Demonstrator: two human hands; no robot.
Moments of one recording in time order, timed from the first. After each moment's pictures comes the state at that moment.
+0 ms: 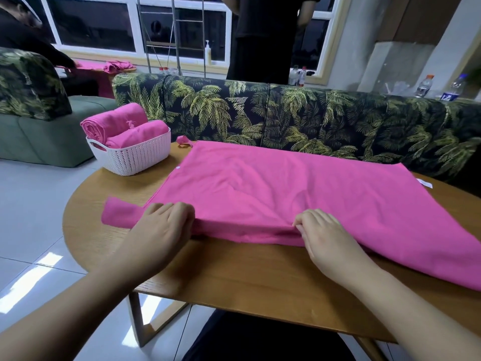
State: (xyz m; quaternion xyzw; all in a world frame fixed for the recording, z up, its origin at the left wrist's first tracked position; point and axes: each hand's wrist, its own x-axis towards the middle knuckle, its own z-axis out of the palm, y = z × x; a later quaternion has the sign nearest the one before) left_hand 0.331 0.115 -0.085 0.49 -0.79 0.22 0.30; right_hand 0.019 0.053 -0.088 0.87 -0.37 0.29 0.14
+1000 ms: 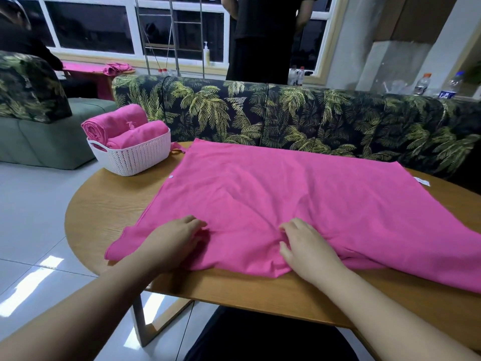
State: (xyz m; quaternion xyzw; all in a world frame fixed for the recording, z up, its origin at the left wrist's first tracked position) left_hand 0.328 0.084 -0.119 0.61 -0.78 0.01 0.12; right_hand 0.047 0.056 -0.110 0.85 -0.51 0.11 0.02
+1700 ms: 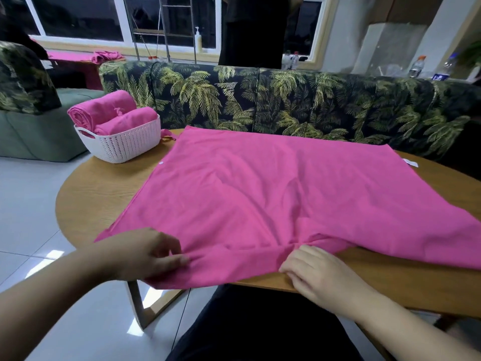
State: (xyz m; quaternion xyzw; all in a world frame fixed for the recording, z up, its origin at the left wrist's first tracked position) left_hand 0.332 0.150 -0.080 0.57 -0.80 -0.21 -0.01; right_hand -0.018 0.113 -0.140 0.94 -0.25 0.21 0.06
